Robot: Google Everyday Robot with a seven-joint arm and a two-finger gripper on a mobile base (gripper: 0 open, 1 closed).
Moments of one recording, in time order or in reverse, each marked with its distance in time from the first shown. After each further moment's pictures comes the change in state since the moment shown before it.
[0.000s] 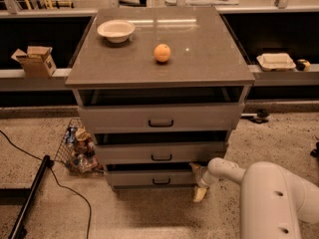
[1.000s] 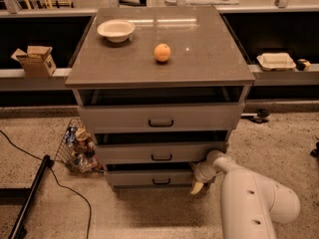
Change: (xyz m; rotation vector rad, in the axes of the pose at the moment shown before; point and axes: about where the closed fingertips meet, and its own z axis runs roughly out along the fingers) arm 0.023 -0.029 0.040 -0.067 -0.029 0.107
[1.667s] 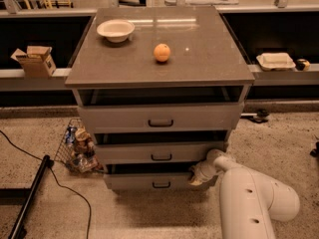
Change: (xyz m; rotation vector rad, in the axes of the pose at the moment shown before) arm 0.001 0.006 -0.002 -0.039 0.007 0.048
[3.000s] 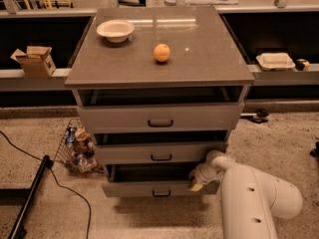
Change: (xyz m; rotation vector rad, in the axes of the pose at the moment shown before) arm -0.003 0.018 -0.003 -0.040 0.012 0.012
